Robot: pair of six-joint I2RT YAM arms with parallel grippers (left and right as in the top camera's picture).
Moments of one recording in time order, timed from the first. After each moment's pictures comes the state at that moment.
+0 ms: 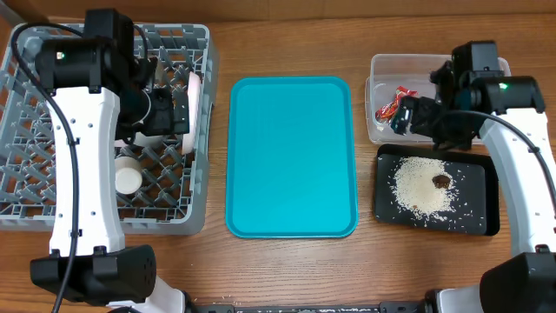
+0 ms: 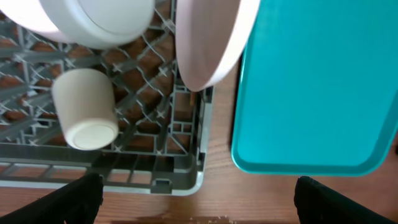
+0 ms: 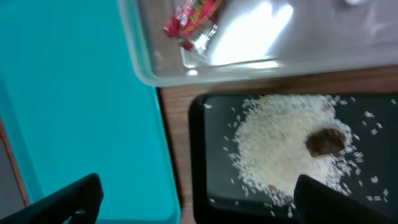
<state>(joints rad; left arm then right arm) 0.04 1.75 2.01 -1.68 0.07 -0.05 0.00 1.61 1.50 -1.21 -0.20 0.23</state>
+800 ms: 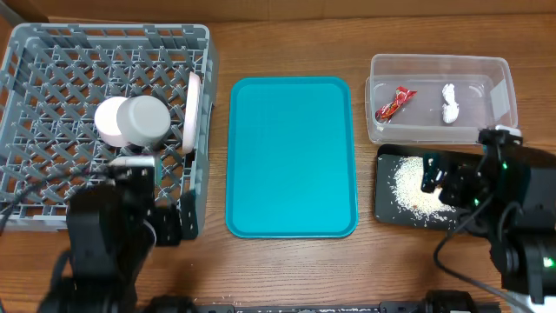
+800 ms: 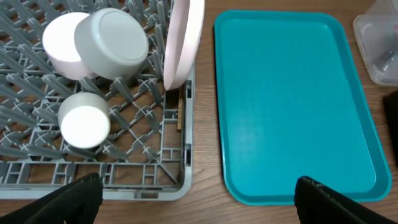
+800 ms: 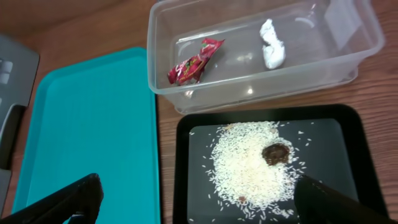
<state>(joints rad) 0.00 0.70 1.09 -1.15 0.07 -0.05 -0.04 0.82 1.02 -0.96 -0.09 0.23</state>
